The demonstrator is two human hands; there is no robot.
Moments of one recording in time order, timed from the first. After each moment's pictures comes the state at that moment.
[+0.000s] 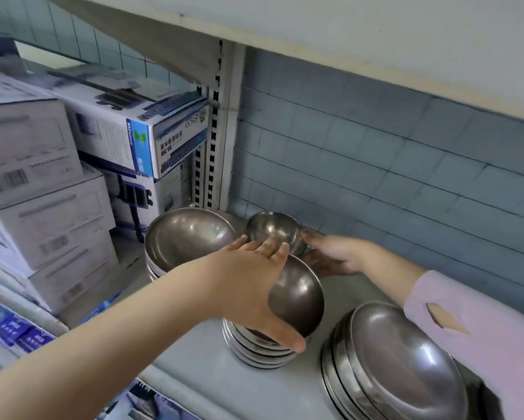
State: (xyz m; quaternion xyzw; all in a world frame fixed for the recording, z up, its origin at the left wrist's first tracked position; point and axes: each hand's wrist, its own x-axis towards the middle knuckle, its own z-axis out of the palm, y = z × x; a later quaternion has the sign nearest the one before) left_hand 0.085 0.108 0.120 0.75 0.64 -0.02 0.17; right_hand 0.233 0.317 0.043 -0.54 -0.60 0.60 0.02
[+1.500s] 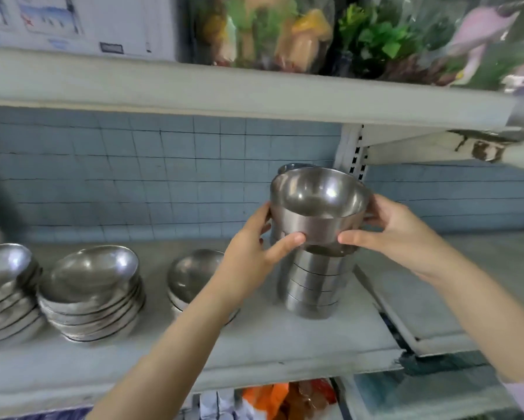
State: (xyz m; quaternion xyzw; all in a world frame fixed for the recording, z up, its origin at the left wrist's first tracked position) left_hand 0.493 0.086 0.121 0.70 0.41 0.46 0.36; right_hand 0.729 0.070 0.167 -0.54 -0.68 0.29 0.40
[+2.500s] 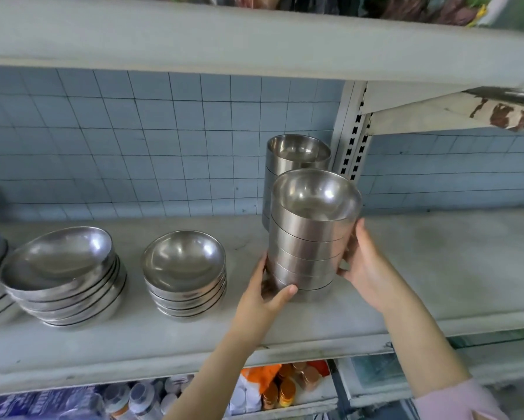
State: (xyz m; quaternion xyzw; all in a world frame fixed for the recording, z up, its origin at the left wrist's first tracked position) left_hand 0.548 0.088 -0.028 0.55 0.48 0.44 0.51; right_hand 0.743 0.102 0.052 -0.47 -0.47 0.55 0.51
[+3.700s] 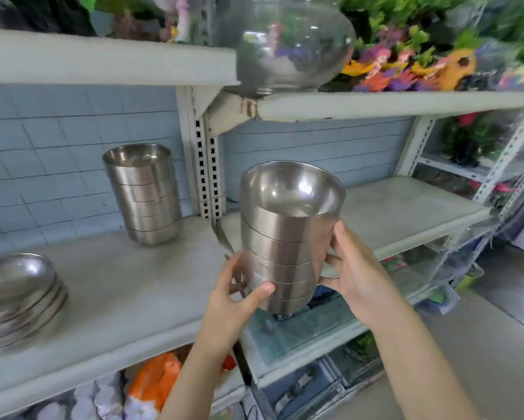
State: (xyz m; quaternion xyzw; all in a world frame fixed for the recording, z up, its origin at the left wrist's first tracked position) left_hand 0.721 -0.002 0.015 0.64 0.37 0.44 0.51; right_hand 0.911 -0.067 0.091 -0.54 -0.42 0.43 0.59
